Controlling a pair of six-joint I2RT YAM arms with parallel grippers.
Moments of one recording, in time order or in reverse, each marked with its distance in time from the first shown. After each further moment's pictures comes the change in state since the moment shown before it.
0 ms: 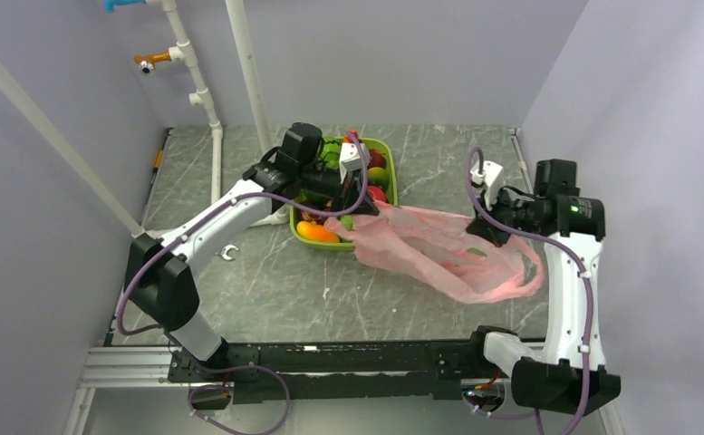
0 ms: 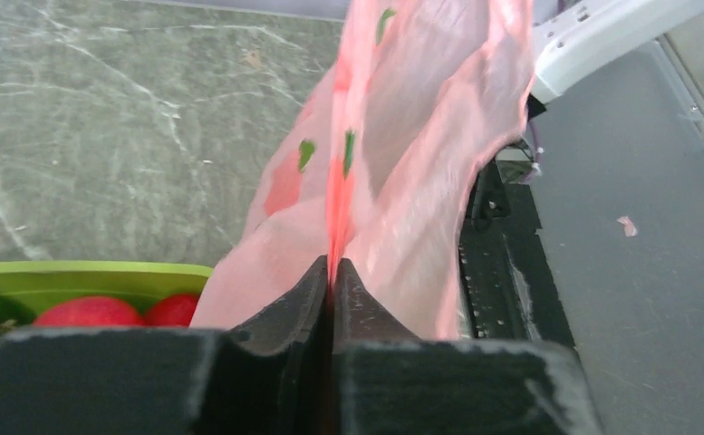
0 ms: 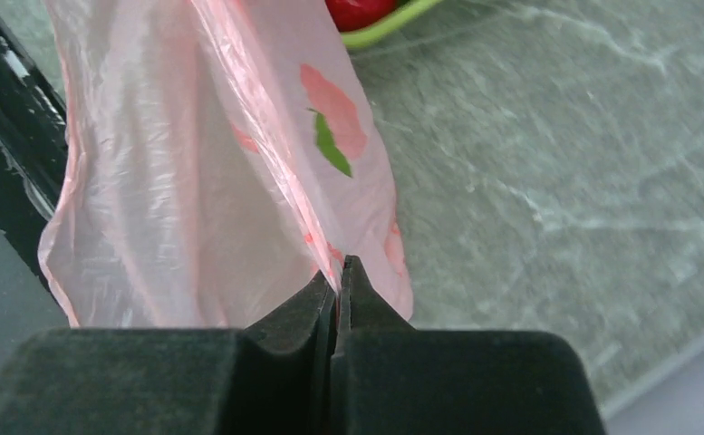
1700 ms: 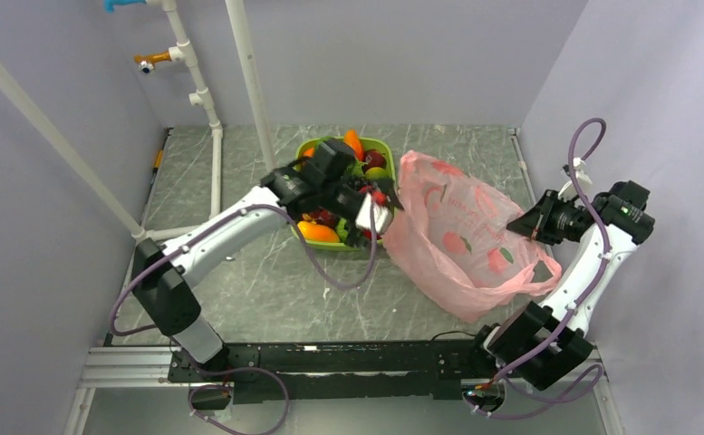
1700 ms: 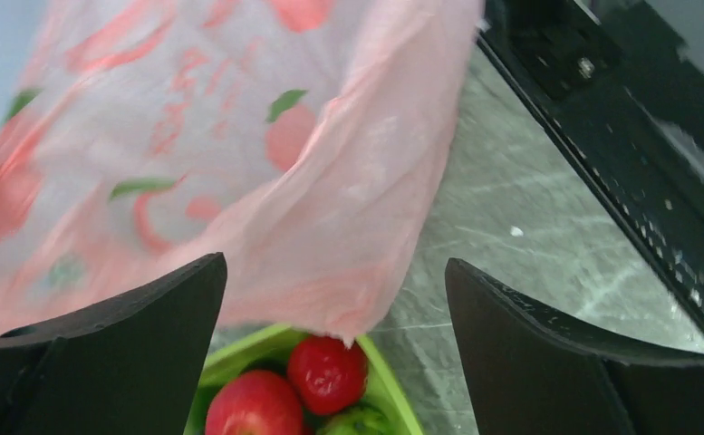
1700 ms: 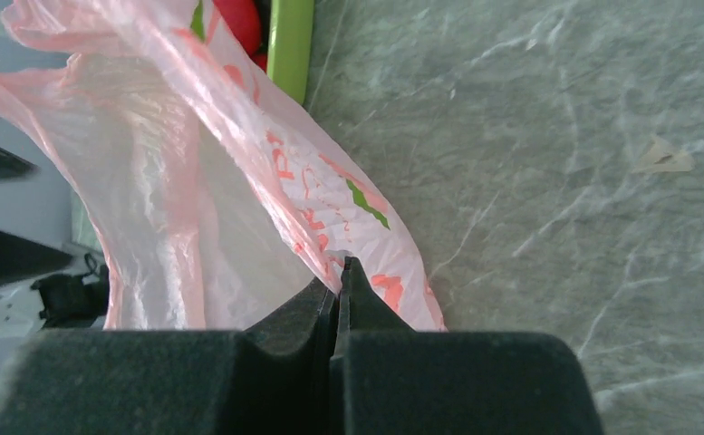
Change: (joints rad) left arm -0.226 0.053 0.150 -0.396 -0.184 0.912; right arm -0.592 0.121 -0.019 -0.034 -0.179 0.496
